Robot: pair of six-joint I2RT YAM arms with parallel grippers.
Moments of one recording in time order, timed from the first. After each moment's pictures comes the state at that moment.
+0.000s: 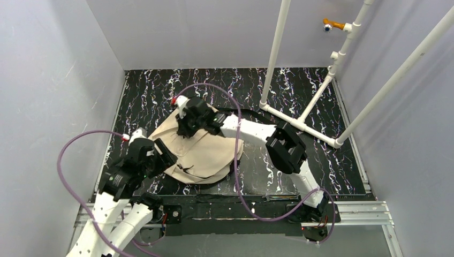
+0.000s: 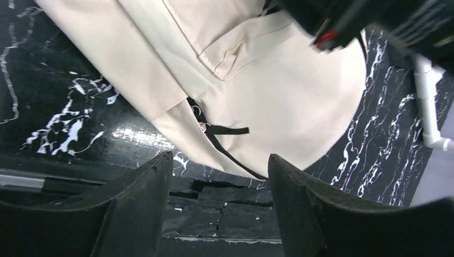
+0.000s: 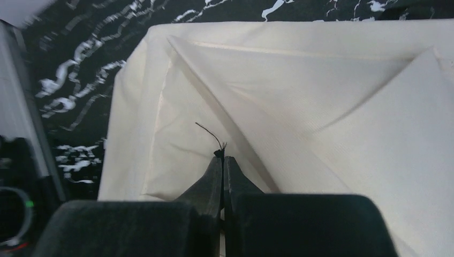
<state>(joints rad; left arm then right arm) -0.41 0.53 0.87 -1.16 -0.18 -0.86 1.06 2.19 1.82 -0.19 -0.15 0.07</state>
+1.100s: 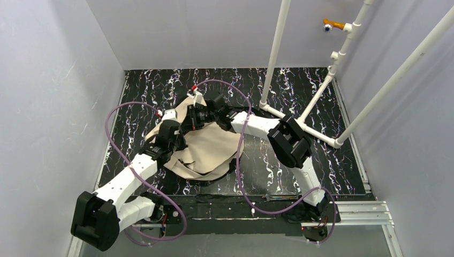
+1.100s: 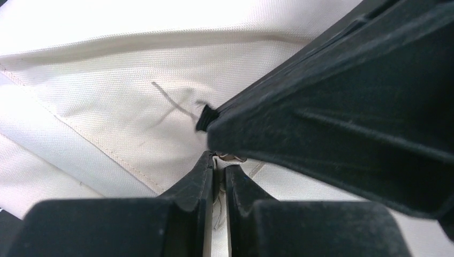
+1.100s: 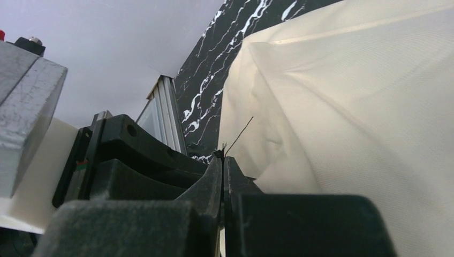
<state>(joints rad) -0.41 1.05 0.61 -0.30 -0.24 -0.45 0.89 2.17 1.64 0.21 -0.64 0.70</state>
